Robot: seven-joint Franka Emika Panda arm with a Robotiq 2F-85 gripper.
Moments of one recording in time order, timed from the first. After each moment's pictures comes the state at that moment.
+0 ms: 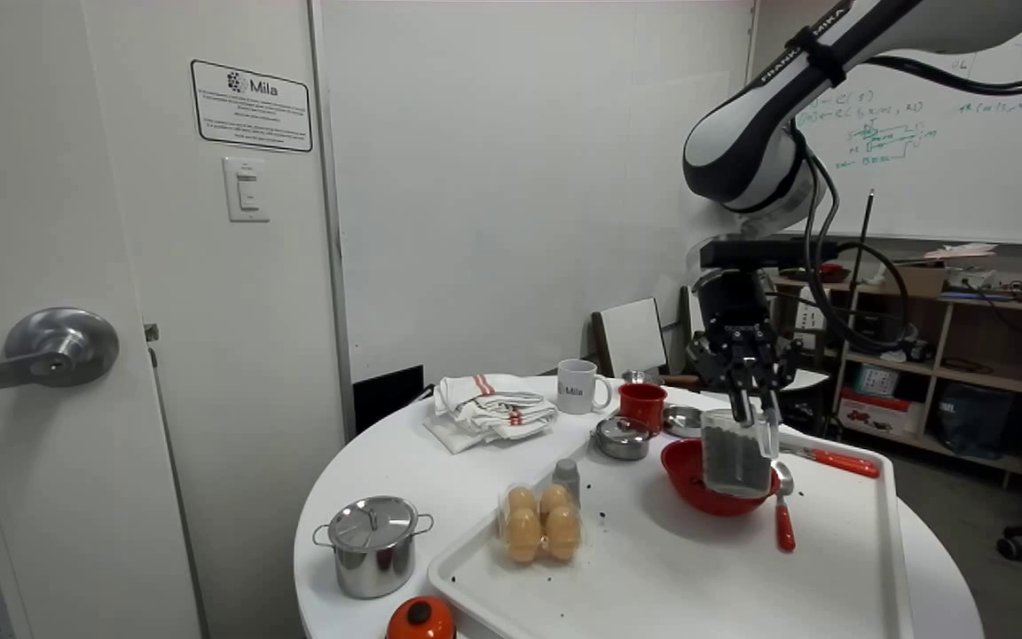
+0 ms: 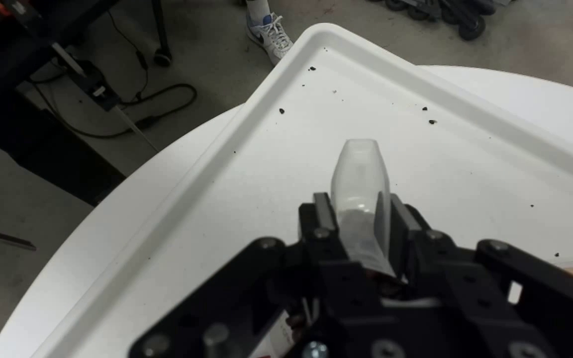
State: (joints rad) arm -0.07 0.57 0.02 -1.82 0.47 1.83 0.58
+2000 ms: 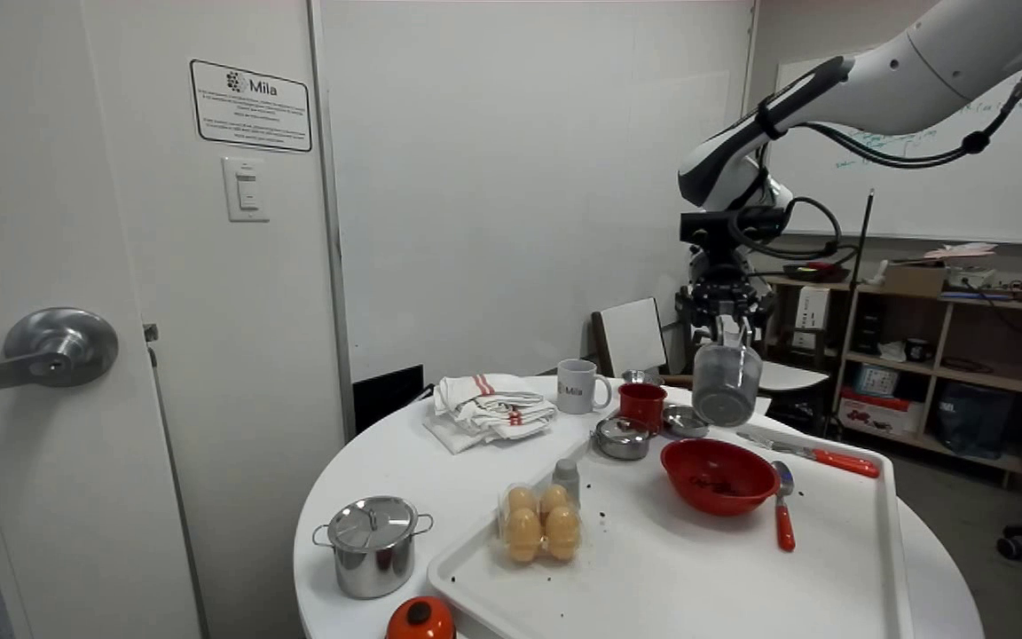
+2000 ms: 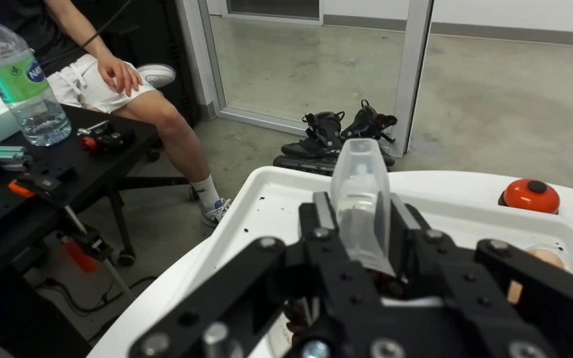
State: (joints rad) arm -0.27 0.90 -0.07 -1.30 0.81 1.23 0.72
